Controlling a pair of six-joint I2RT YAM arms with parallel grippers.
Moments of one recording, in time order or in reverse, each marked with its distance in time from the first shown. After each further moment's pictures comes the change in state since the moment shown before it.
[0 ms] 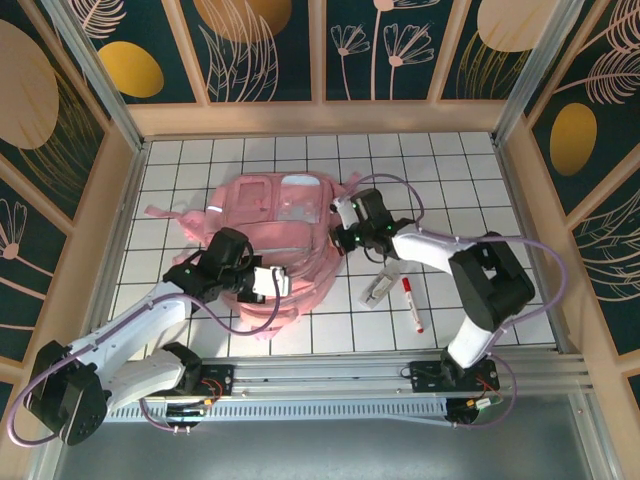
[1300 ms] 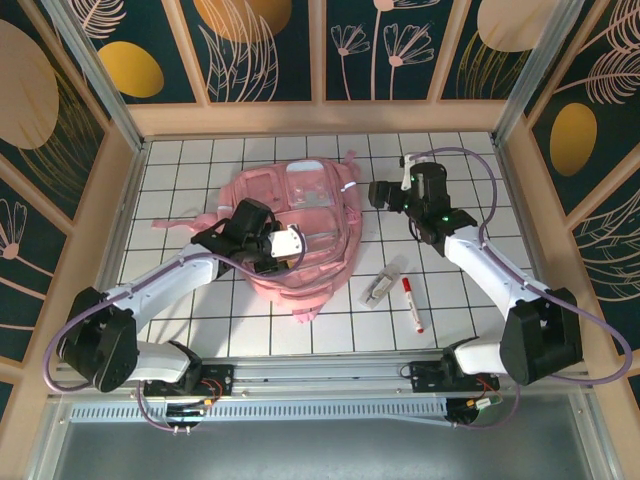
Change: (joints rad) left arm 0.001 0.333 0.261 0.060 -0.221 -0.260; right arm -0.213 -0.390 -0.017 -0.086 0.285 0.161
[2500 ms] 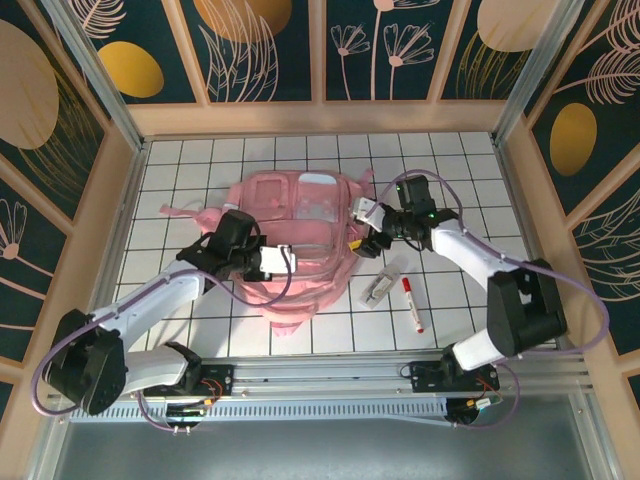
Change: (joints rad) left arm 0.054 -0.155 -0.160 0.067 0.162 0.266; right arm 0.001 0.178 -0.011 -0.154 -0.671 -1.099
